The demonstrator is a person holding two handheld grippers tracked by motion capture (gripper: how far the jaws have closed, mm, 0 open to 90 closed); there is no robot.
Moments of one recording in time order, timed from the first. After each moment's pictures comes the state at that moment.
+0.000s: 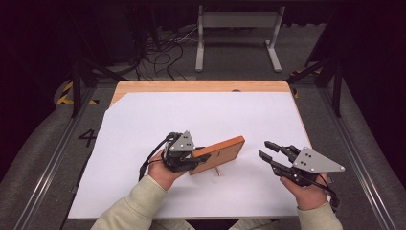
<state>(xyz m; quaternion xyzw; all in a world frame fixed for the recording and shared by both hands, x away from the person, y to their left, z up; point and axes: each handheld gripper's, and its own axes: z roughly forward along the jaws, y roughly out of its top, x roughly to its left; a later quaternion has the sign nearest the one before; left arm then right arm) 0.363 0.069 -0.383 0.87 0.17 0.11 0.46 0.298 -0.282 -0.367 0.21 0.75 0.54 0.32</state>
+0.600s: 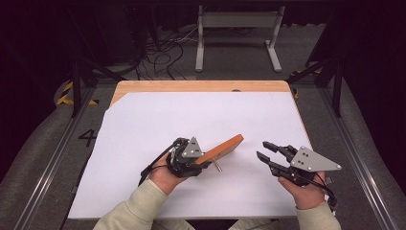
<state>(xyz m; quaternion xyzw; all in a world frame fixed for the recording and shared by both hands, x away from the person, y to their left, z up) 0.350 0.049 -0.390 0.91 0.17 0.09 0.38 0.301 -0.280 -0.372 0.21 0.76 0.54 0.31</state>
